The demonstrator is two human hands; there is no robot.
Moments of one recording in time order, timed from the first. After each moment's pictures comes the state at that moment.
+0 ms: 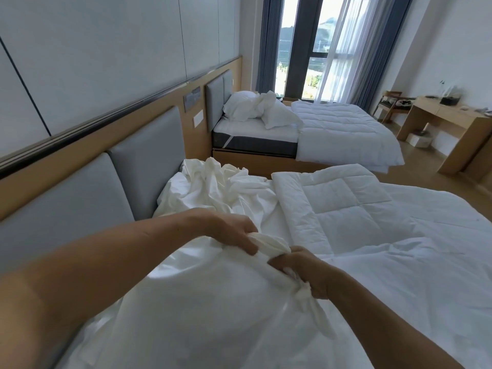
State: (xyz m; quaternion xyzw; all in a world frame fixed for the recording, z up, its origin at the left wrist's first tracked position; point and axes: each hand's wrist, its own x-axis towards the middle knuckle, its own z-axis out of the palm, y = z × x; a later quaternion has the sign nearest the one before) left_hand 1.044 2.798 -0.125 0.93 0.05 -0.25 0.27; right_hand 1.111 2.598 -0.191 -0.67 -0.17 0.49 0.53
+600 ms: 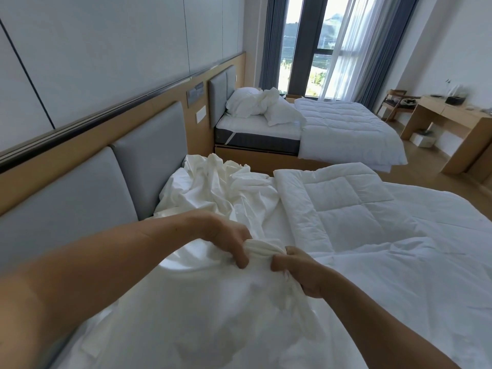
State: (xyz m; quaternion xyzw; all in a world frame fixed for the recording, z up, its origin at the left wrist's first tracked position) left_hand 1.031 2.798 -0.135 0.90 0.07 -0.33 0.30; right_hand 1.101 2.606 -0.203 -0.65 -0.22 0.50 0.53
